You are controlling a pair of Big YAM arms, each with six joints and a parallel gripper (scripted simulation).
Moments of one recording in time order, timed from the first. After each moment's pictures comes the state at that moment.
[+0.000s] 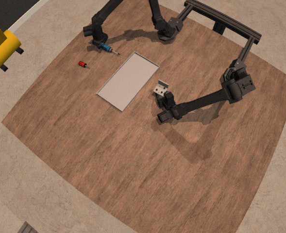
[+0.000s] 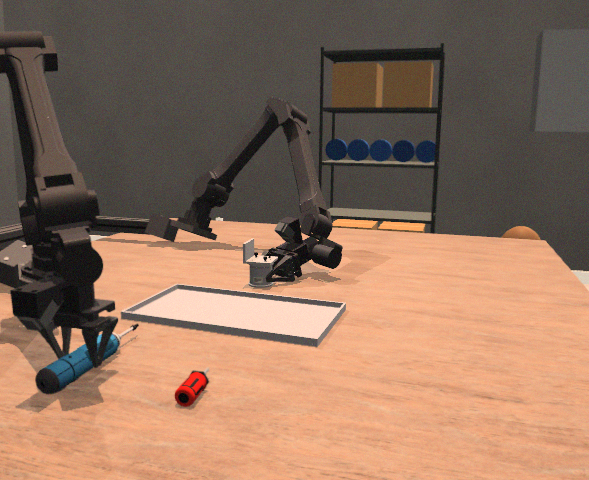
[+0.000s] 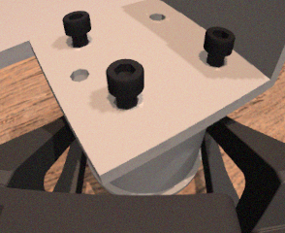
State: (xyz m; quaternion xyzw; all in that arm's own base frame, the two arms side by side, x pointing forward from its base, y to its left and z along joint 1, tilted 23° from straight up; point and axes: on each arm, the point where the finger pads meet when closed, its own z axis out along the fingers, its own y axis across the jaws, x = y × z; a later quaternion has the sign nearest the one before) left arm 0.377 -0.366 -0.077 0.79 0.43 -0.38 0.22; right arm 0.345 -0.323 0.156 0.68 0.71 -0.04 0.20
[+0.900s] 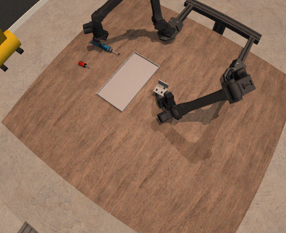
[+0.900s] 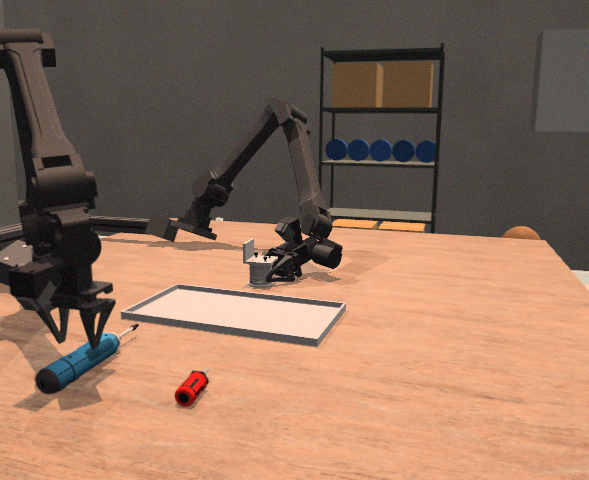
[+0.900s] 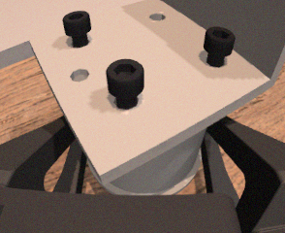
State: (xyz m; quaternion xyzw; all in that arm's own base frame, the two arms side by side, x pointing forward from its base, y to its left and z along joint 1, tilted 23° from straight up) left arm 0.377 -0.366 -0.077 0.79 0.43 -0.38 0.22; right arm 0.332 -0.308 0.179 0.68 0.71 -0.04 0.19
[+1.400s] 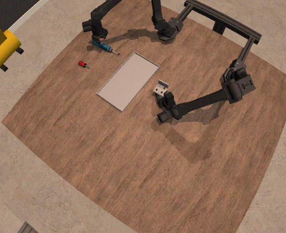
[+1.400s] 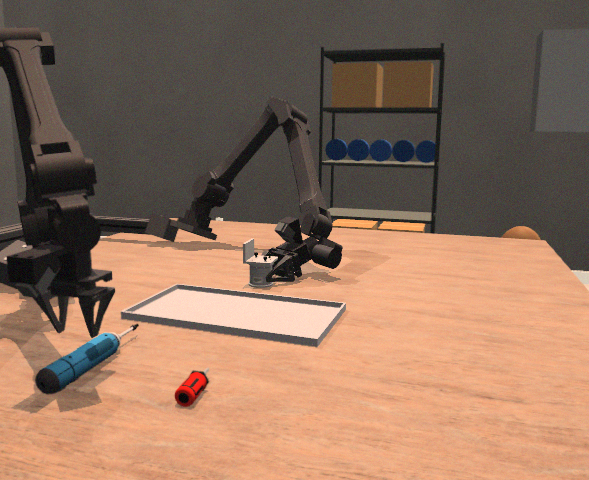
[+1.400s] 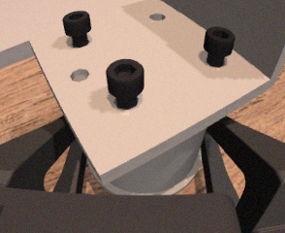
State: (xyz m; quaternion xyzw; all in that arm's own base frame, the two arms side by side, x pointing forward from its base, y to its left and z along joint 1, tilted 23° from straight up) left arm 0.377 -0.366 -0.077 0.79 0.43 -0.38 0.22; right arm 0.329 -0.304 0.198 0.68 0.71 -0.04 0.19
